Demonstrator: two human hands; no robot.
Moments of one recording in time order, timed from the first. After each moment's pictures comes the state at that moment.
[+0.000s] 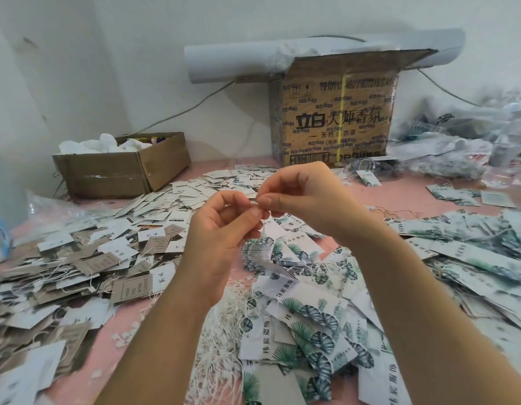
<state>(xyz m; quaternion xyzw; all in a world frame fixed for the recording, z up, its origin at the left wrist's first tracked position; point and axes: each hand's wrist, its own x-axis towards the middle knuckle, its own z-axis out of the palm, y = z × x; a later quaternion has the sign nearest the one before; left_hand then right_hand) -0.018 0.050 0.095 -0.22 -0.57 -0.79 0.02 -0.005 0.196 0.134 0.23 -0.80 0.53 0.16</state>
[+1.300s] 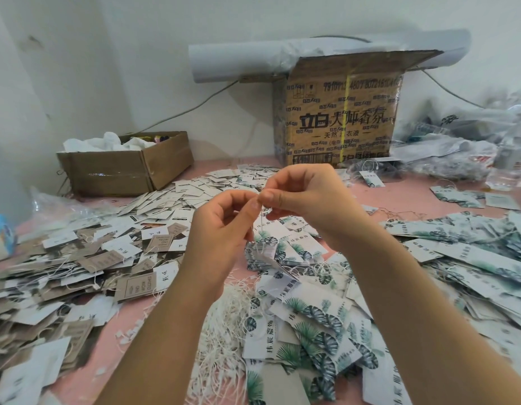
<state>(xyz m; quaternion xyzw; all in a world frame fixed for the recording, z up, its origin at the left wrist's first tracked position) -0.021 0.044 0.096 -0.24 -0.67 -0.70 0.09 -0.009 0.188 0.129 0.19 -0.72 0.65 0.15</state>
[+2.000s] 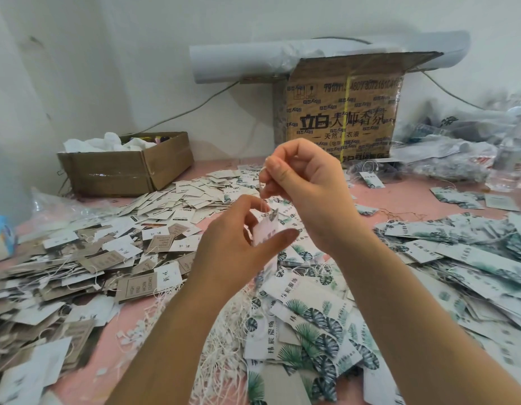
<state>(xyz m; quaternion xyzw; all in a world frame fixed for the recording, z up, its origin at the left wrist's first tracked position) -0.019 0.044 0.090 -0.25 -0.84 -0.45 0.16 -0.005 0.172 0.133 0.22 -0.65 0.68 0.26</state>
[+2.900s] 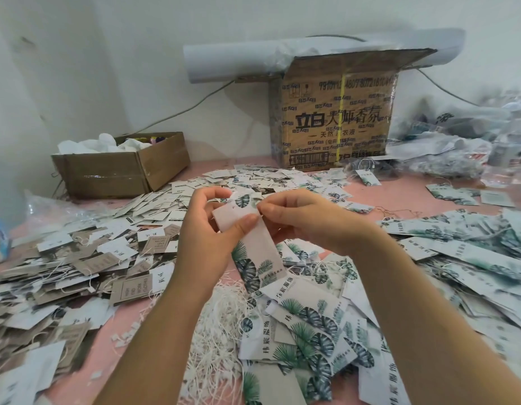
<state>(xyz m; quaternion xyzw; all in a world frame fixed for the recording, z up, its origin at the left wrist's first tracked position) -0.032 0.039 0.086 -0.20 -0.70 -0.66 0.15 -0.022 0.205 0.111 0.22 -0.76 0.60 -0.06</state>
